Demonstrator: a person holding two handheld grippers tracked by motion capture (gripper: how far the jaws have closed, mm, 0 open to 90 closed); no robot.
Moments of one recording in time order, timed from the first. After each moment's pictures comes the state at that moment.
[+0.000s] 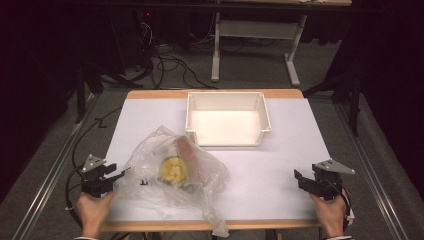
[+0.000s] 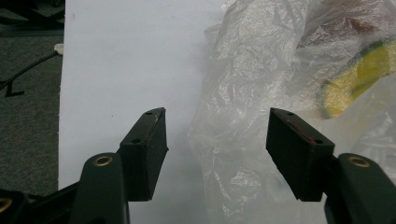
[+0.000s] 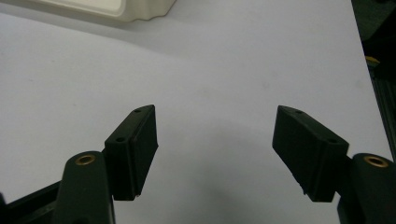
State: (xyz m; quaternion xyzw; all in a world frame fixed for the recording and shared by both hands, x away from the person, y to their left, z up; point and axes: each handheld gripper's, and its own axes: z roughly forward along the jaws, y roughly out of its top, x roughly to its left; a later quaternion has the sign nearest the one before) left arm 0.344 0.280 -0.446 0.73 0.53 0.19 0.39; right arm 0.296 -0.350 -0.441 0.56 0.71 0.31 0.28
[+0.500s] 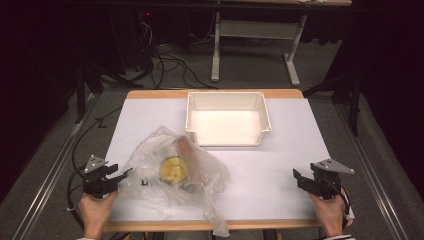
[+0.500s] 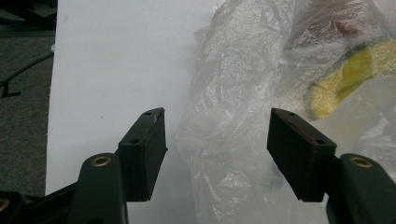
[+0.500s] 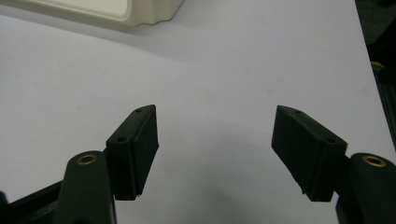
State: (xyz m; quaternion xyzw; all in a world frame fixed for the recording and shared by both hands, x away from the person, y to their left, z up) left arm 0.340 0.272 -0.442 0.73 0.52 0.19 0.39; right arm 0.298 -0.348 -0.440 0.56 0.71 0.32 0.28
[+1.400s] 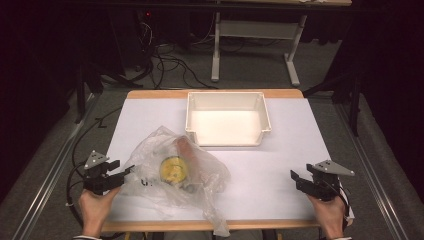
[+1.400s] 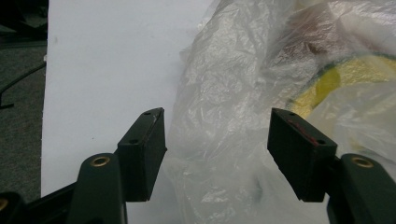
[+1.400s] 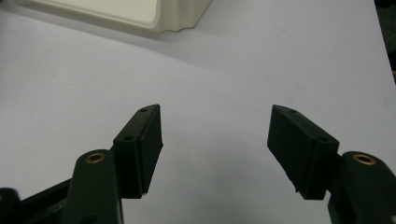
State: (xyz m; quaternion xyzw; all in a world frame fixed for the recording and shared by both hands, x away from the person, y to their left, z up) left arm 0.342 0.266 -0.426 0.74 0.51 0.19 0.40; right arm 0.292 -0.341 -0.434 0.54 0.72 0.34 0.27
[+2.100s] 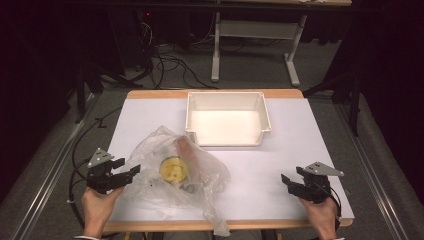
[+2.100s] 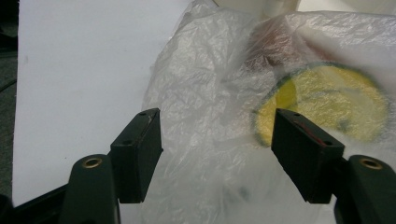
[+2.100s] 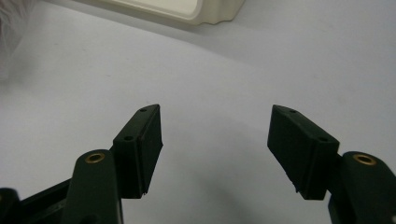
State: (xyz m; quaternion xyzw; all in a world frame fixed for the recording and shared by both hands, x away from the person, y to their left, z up) left arm 0.341 0.251 -0.410 0.75 0.48 0.17 0.41; right arm 0.292 -0.321 -0.441 0.52 0.74 0.35 0.24
